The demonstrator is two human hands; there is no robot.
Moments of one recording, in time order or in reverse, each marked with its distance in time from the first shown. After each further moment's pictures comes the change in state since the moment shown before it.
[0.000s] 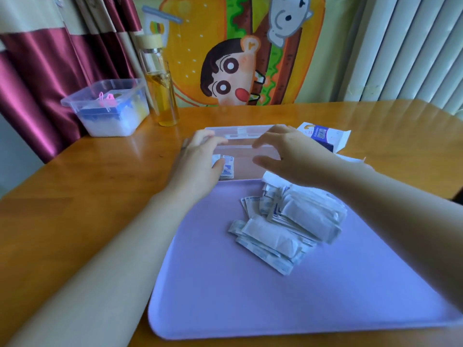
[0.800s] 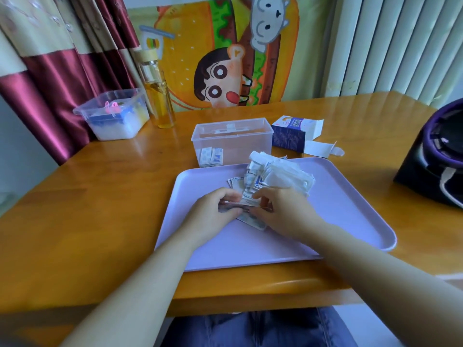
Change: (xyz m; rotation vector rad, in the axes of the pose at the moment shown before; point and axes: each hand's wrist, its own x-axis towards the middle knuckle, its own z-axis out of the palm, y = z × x) left_hand -0.114 0.040 0.030 -0.586 -0.309 -0.178; right_hand -0.123 -0.017 0.061 0.203 0.048 0.175
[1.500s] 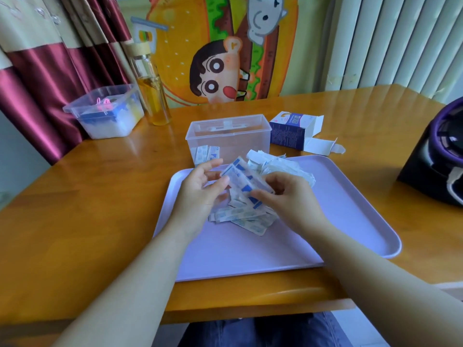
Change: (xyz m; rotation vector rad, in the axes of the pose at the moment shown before) left_hand 0.012 0.035 -0.009 -0.556 0.198 -0.078; right_hand 0.007 -0.002 -0.007 0.686 0.209 0.152
